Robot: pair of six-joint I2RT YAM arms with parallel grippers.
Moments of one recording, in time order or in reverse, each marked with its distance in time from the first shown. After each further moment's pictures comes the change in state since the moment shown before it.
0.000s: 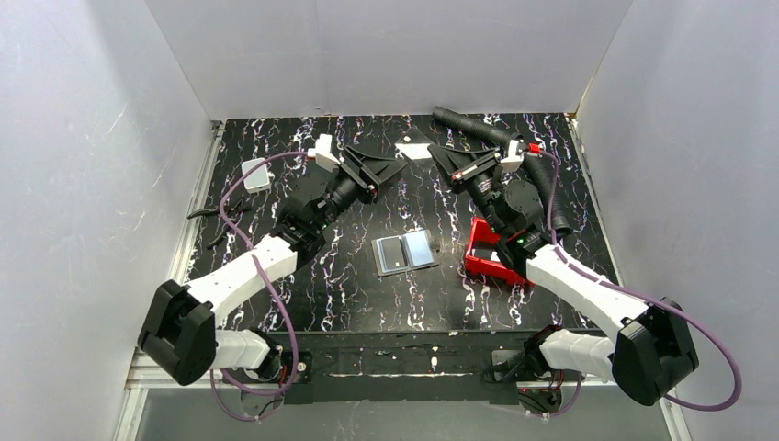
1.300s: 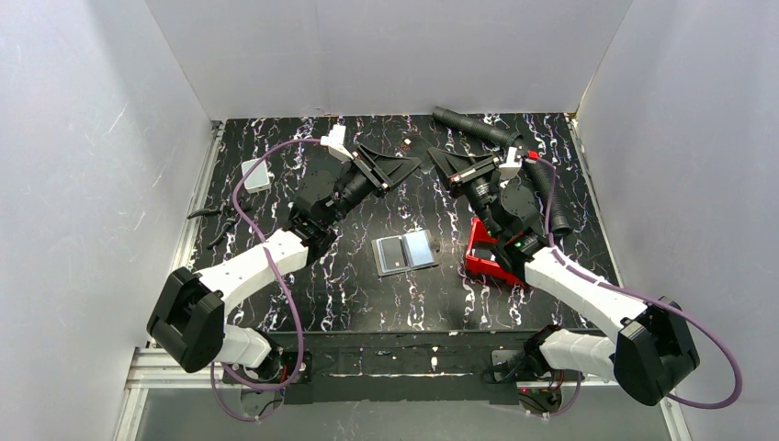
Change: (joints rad) left arm -0.058 0.109 0.058 0.176 0.024 0.091; right arm 0.040 0.000 -0.023 0.002 0.073 0.046
